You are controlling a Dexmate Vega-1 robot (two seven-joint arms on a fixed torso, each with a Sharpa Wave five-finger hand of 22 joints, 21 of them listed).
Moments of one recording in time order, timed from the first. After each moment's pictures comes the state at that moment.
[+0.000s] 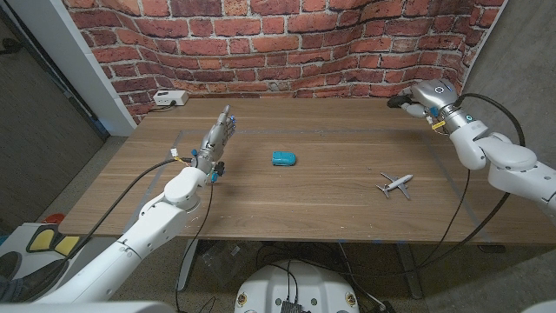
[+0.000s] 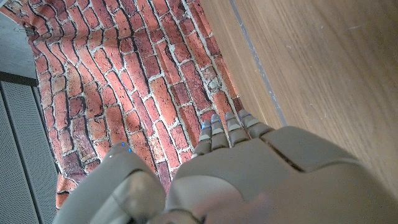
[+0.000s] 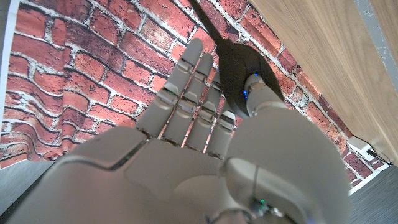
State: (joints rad) left arm 1.08 0.65 0.31 -1.75 -0.53 -0.13 0.24; left_hand 0.26 -0.05 0.11 0.09 0.29 0.10 0.08 0.20 0.18 0.14 0.05 0.21 0.19 0.08 0.03 0.19 0.18 0.01 0.01 0.20 0.18; right arm -0.84 -1.12 -0.45 -1.63 -0.73 -0.09 -0.46; right_hand 0.92 0.09 0.48 -0.15 0.17 0.92 -0.15 0.29 0.18 0.97 -0.15 0.23 0.17 0.94 -0.13 0.21 0.19 0.93 -0.13 0.43 0.21
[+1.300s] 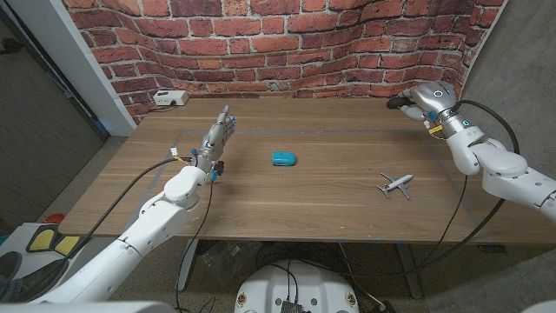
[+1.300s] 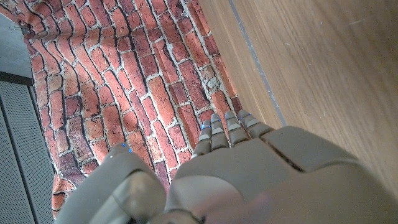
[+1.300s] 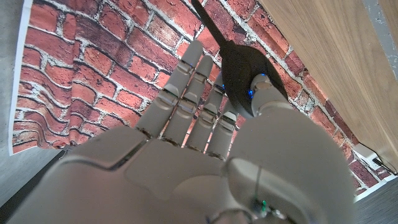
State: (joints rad) left arm 1.07 0.64 0.32 -1.73 -0.54 -0.12 0.24; left_hand 0.24 -0.04 0.10 0.09 0.28 0.10 0.08 0.20 0.18 0.15 0.05 0.21 0.19 0.09 0.03 0.19 0.18 0.01 0.01 0.20 0.18; right arm -0.84 -1.10 -0.48 -1.62 -0.77 -0.16 -0.52; right_hand 0.87 0.03 0.43 -0.14 0.17 0.88 -0.19 0.22 0.19 0.91 -0.18 0.19 0.18 0.90 -0.12 0.18 0.19 0.89 -0.12 0.44 0.21
